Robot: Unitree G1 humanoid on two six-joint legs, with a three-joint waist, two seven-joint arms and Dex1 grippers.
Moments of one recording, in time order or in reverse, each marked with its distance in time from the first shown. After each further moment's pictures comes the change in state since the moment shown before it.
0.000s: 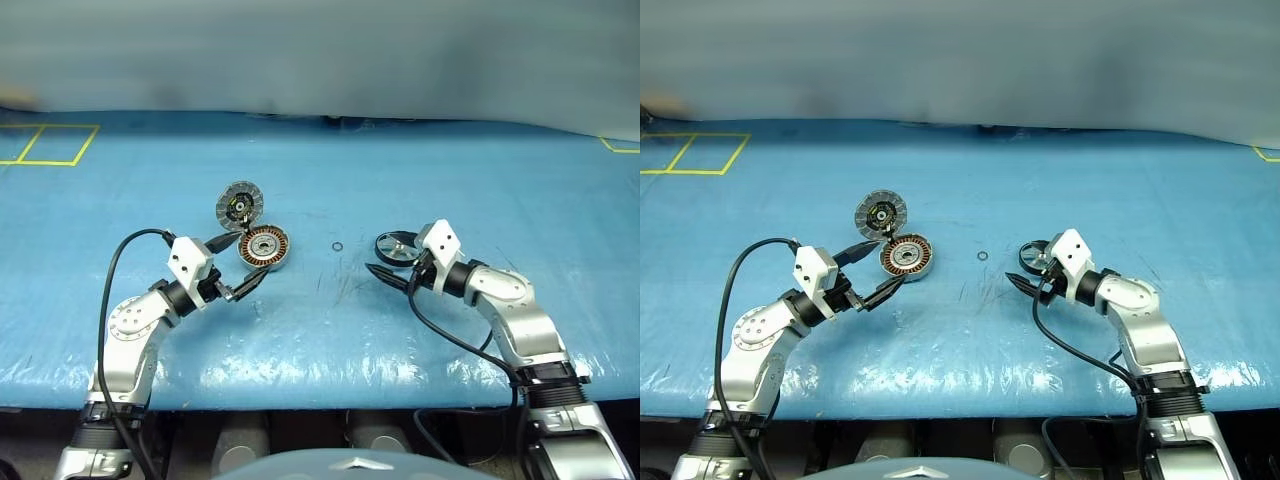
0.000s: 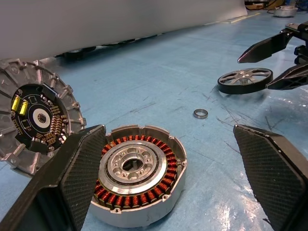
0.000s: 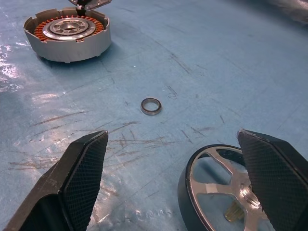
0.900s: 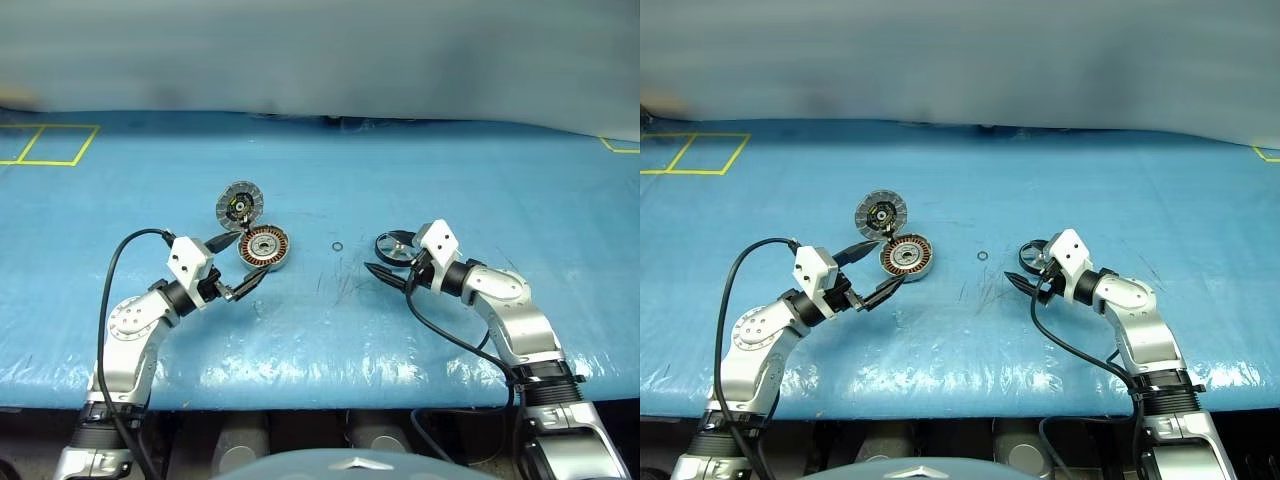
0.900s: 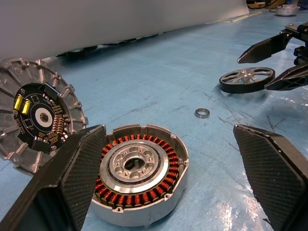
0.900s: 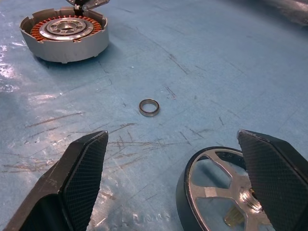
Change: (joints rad) left arm 0.000 0.002 0.000 0.000 0.004 0.000 0.002; right arm -0.009 0.010 0.000 0.017 -0.013 -0.018 0.000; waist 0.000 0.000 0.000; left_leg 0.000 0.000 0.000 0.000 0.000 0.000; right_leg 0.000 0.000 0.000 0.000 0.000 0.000
